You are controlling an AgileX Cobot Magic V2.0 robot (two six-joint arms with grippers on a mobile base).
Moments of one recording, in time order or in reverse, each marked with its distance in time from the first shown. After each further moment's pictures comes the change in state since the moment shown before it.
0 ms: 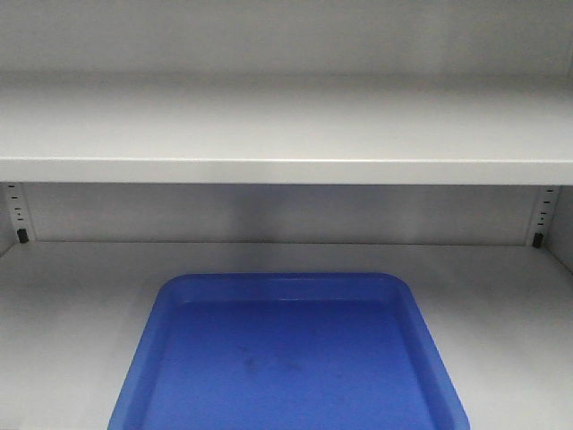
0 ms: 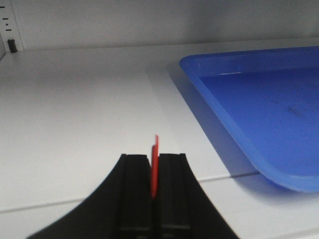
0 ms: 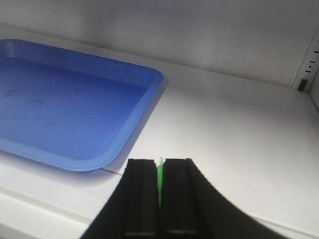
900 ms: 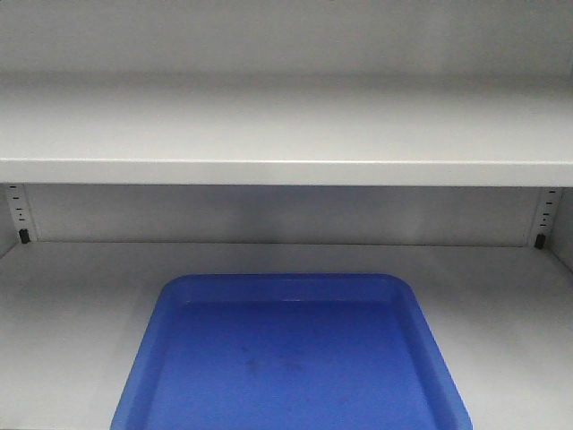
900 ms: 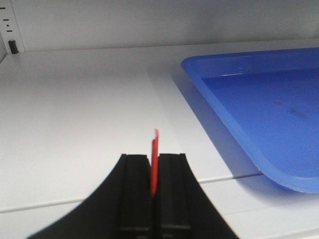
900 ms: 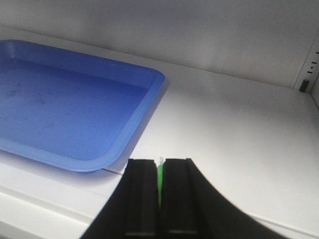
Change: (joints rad) left arm 0.000 0.000 0.000 0.000 0.000 0.000; right arm 0.000 0.000 0.000 0.000 0.000 0.000
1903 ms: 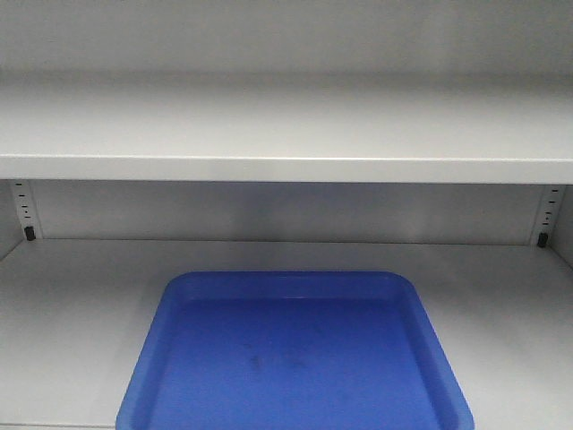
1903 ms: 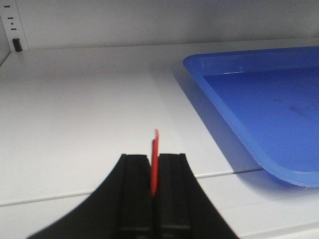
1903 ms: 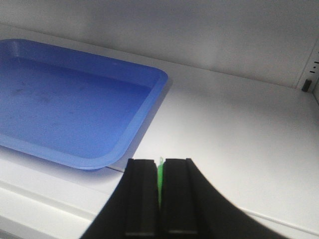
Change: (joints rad) left arm 0.000 0.000 0.000 0.000 0.000 0.000; right arm 0.000 0.000 0.000 0.000 0.000 0.000
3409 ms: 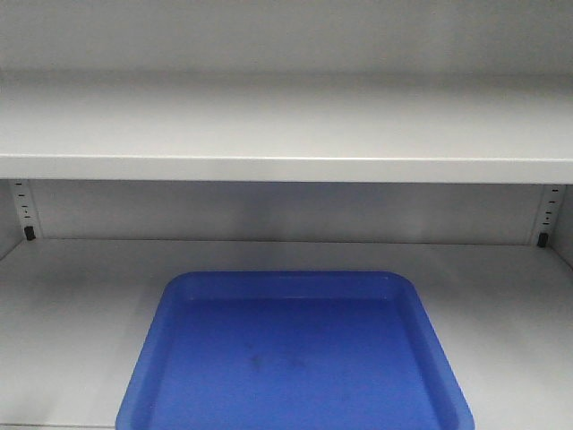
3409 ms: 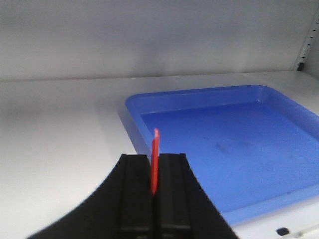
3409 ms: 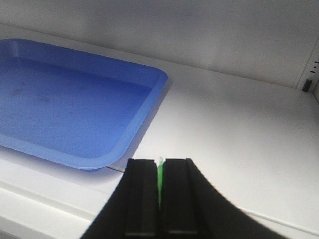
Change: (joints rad) left arm 0.000 0.006 -0.181 -0.020 0.195 -0.056; right arm 0.000 0.000 0.000 0.000 0.000 0.000
